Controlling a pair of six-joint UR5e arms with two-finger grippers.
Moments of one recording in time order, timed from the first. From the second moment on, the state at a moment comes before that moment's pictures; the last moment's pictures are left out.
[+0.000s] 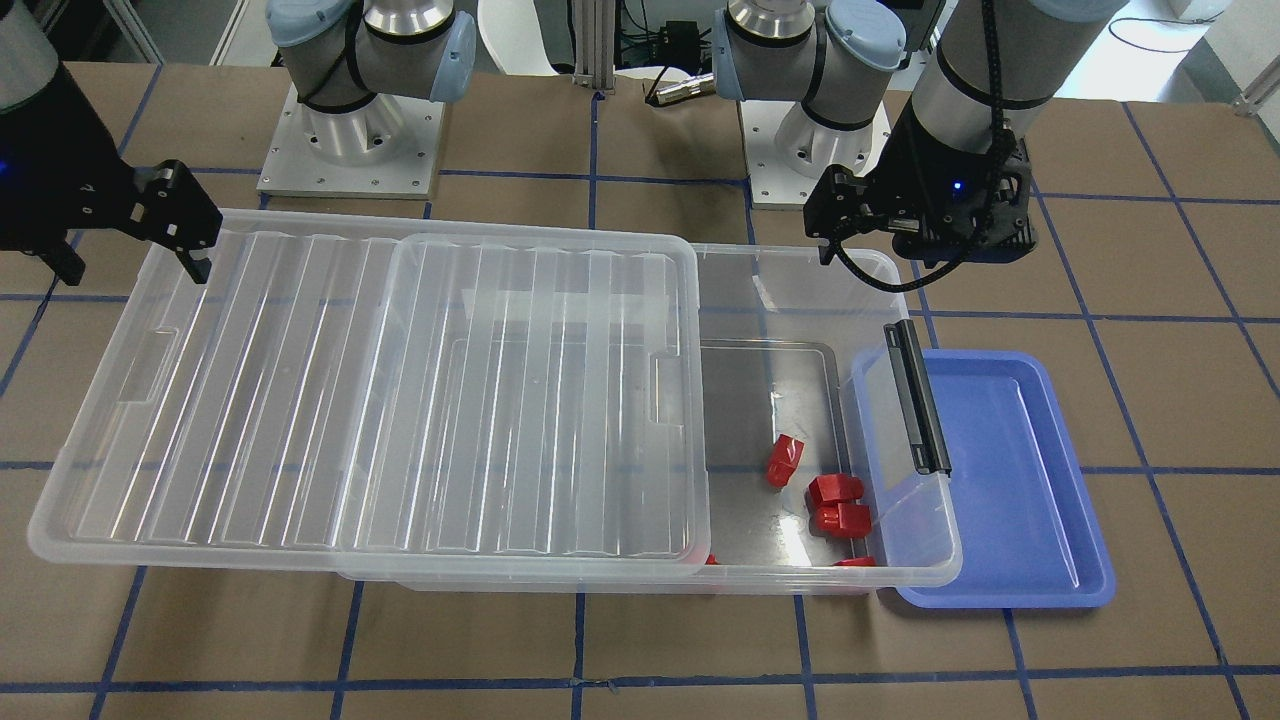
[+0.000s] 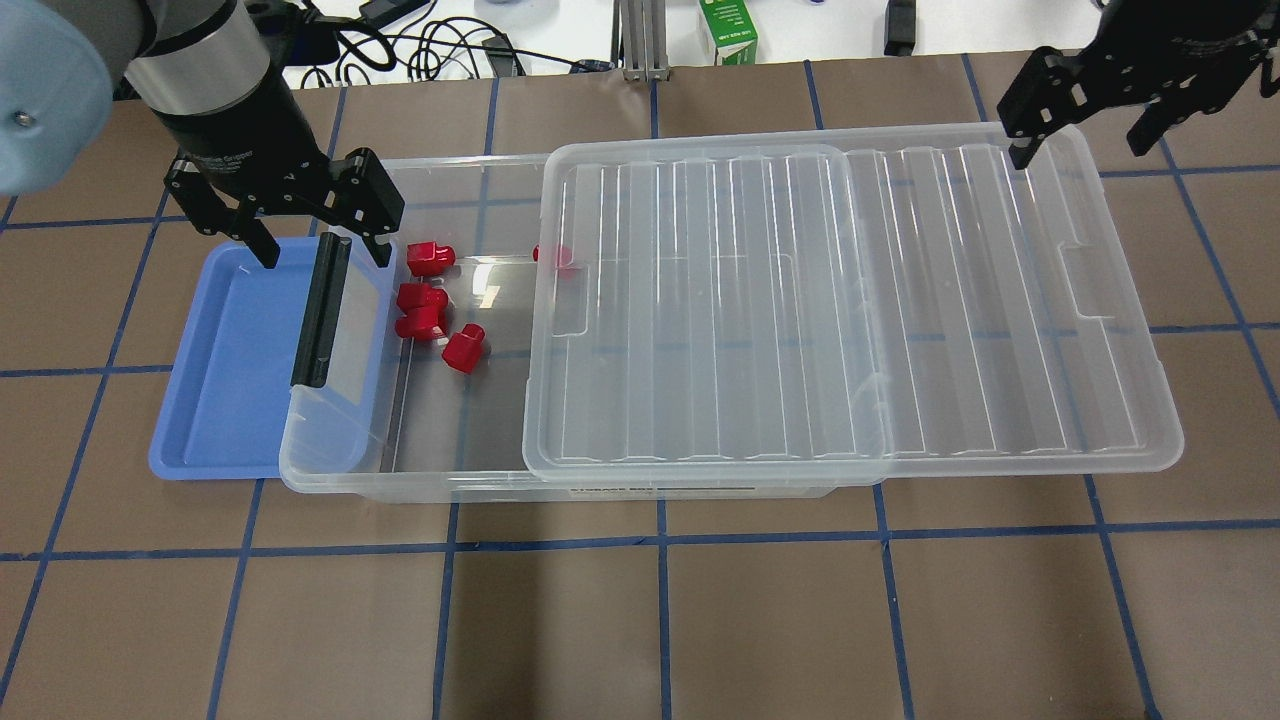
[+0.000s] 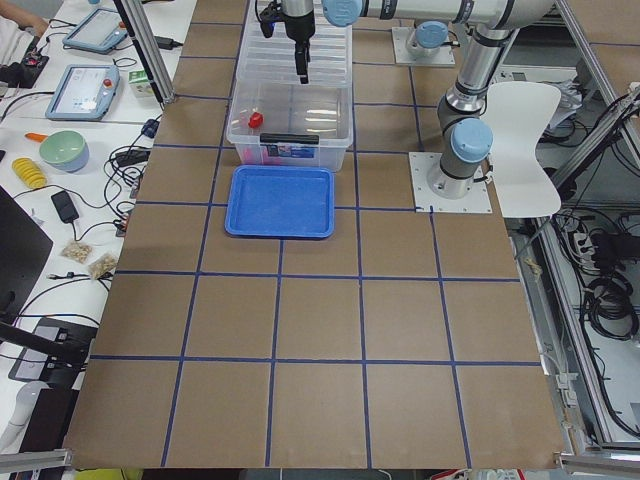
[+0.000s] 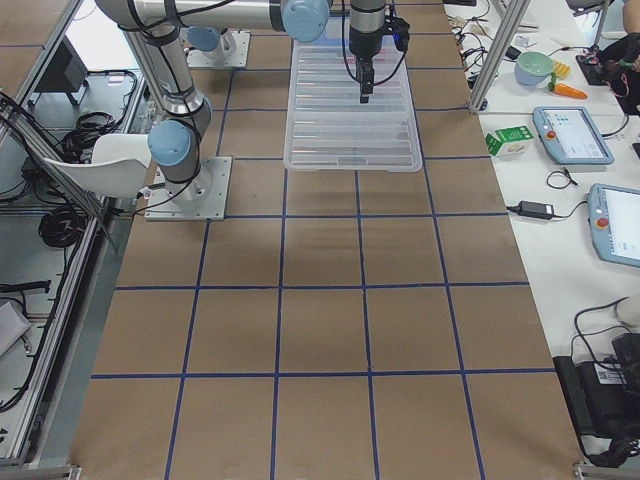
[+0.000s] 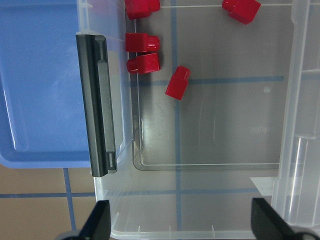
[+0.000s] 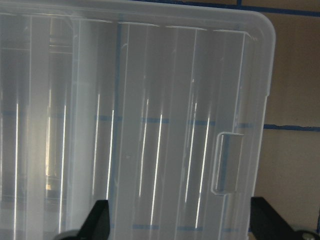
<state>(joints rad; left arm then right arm) -1.56 -1.61 -1.51 -1.69 1.60 0.04 1.37 -1.53 1.47 -1.56 -1.60 -0.31</state>
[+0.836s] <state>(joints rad) -1.55 -1.56 -1.57 -1.69 1.59 0.04 1.07 -1.54 1.51 -1.57 -1.60 -0.68</state>
